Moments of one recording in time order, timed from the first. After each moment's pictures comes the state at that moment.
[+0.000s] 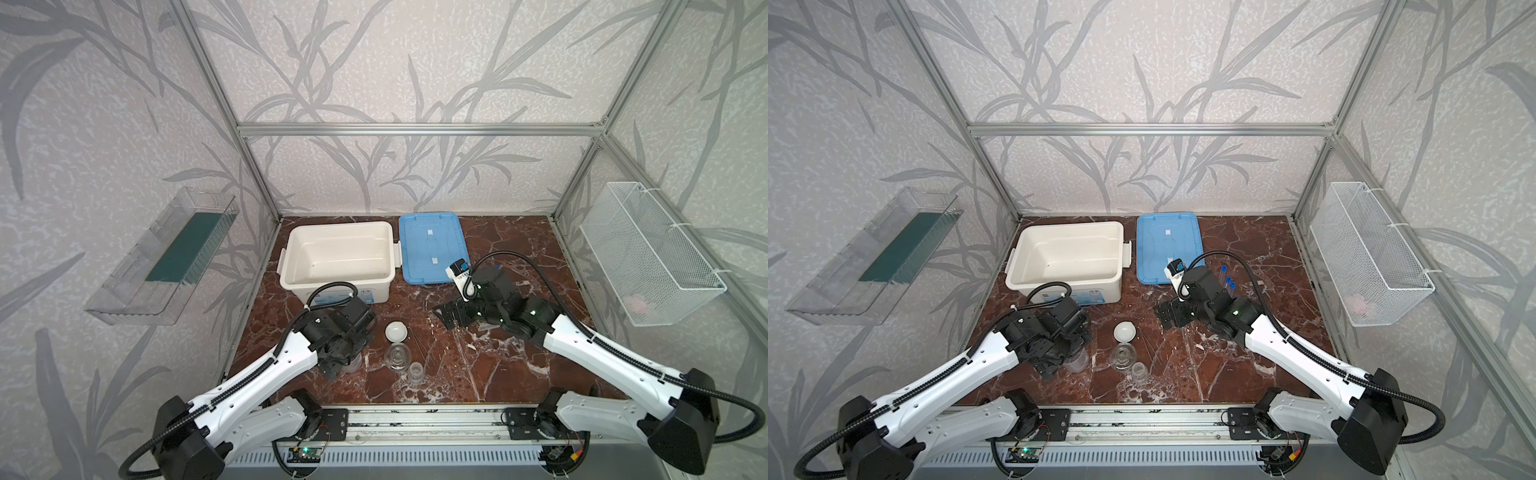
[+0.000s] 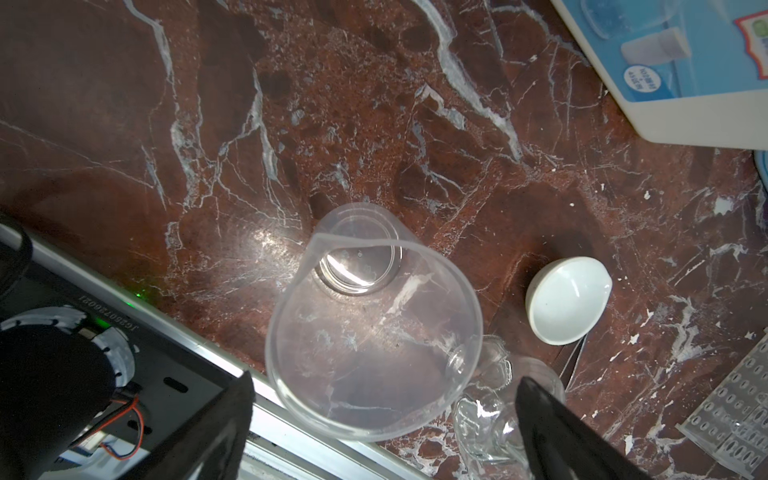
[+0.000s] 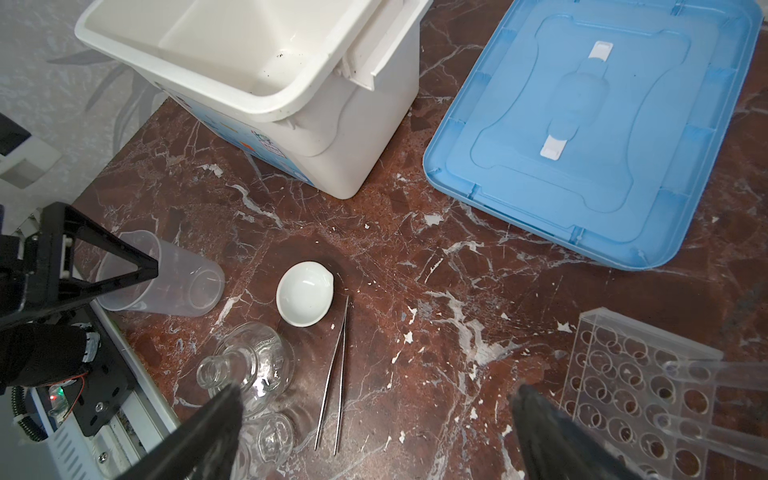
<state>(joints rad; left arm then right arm) -0.72 1.03 0.82 -1.17 -0.14 -1.51 0.76 1.16 0.94 -0.48 -0.07 0.26</state>
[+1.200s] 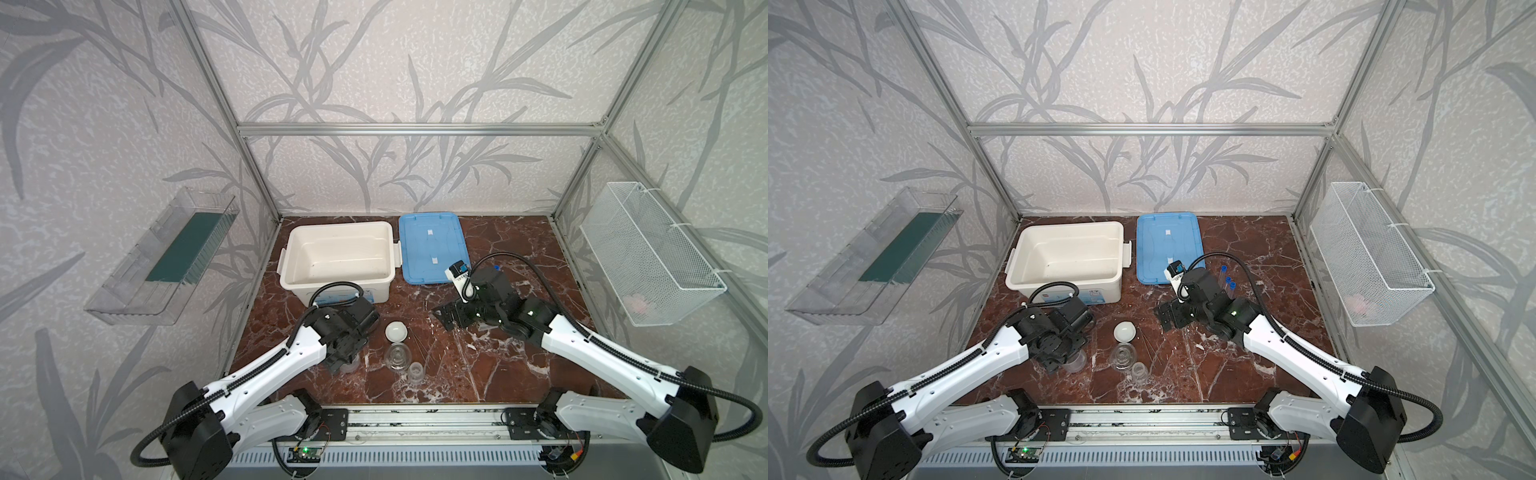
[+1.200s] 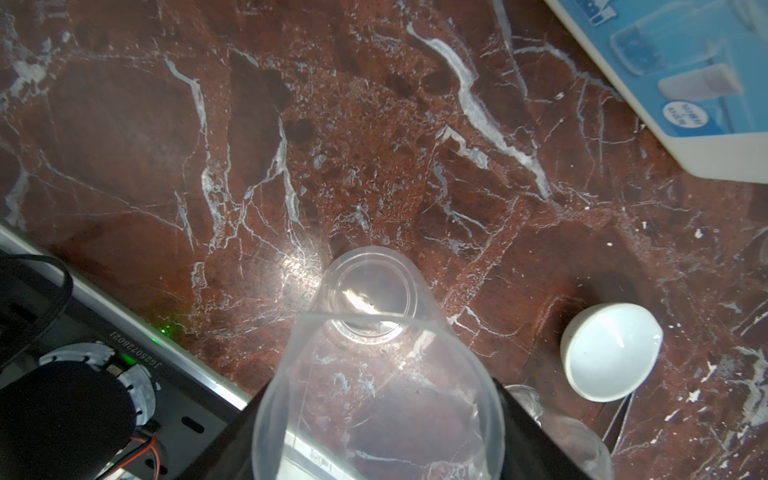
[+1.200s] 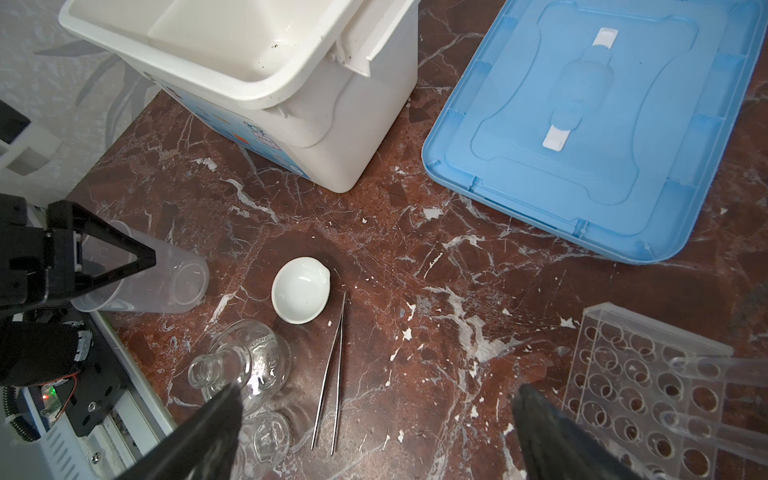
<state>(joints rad) -0.72 1.10 0.83 -1.18 -0.23 -1.49 0.76 1.17 0.92 -0.47 -0.07 0.26</state>
